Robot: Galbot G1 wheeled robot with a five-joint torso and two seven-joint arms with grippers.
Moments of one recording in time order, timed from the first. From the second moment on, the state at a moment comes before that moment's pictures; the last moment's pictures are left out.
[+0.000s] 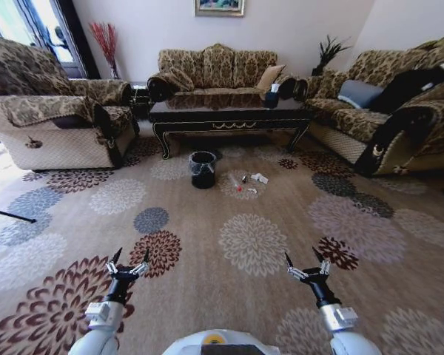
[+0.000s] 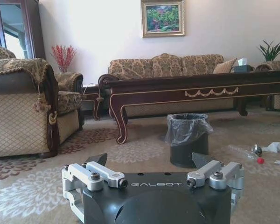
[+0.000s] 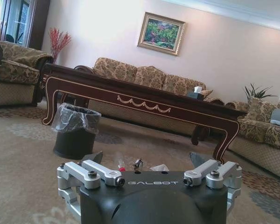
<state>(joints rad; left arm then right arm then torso) 1.78 -1.24 -0.66 -2.03 -0.28 -0.24 -0.03 -1.77 1.24 0.75 1.91 0.16 0.39 -0.10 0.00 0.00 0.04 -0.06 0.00</state>
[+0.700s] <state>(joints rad) 1.77 -1.24 -0.67 -2.02 -0.29 -0.23 -0.04 -1.77 1.25 0.73 1.91 0.14 0.39 -0.09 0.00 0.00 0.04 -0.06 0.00</state>
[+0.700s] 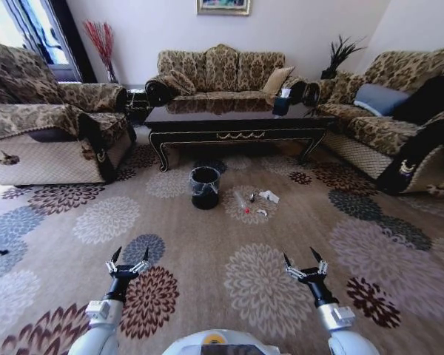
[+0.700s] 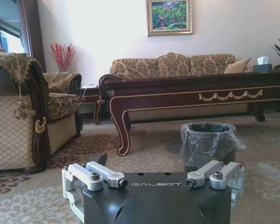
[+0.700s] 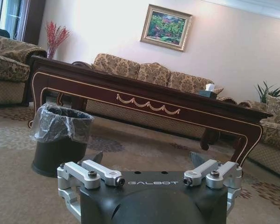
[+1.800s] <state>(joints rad) 1.74 -1.22 -0.67 -2.02 -0.29 -0.22 -0.06 -1.77 1.26 0.72 1.91 0.13 0.38 -0.09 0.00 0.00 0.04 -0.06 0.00</state>
